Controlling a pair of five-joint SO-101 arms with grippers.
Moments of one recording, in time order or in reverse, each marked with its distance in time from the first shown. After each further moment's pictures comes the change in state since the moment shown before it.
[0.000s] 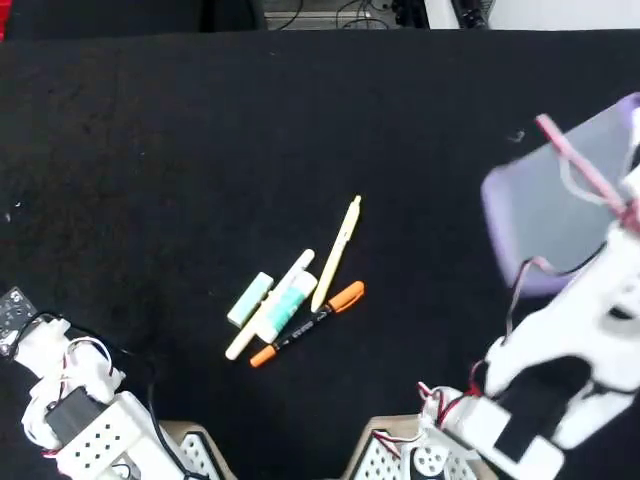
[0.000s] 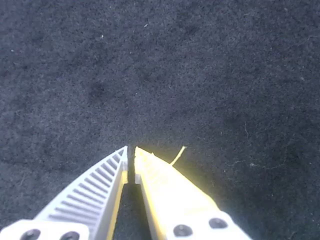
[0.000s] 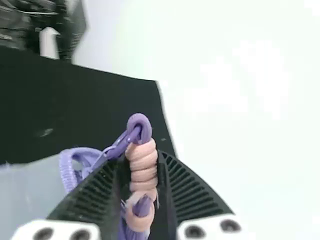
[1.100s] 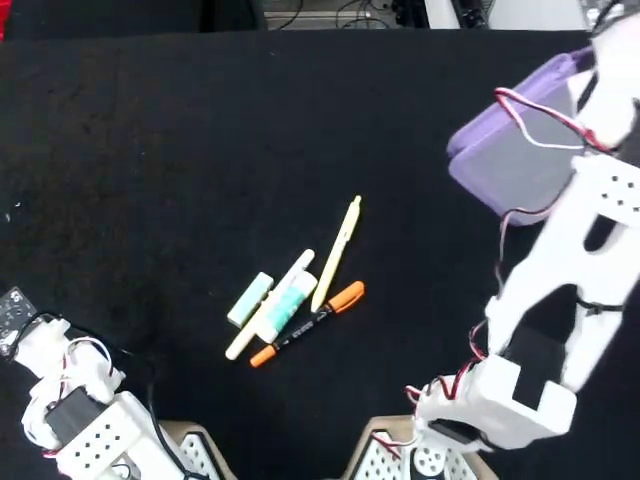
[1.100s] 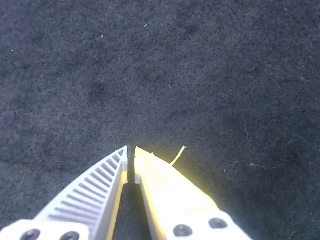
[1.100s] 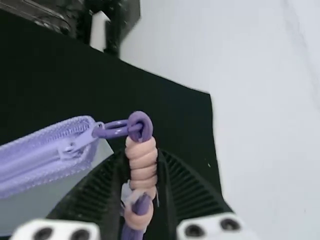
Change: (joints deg) left arm 0.0 0.0 0.0 0.0 0.0; right arm -13.2 12.0 8.4 -9.9 2.2
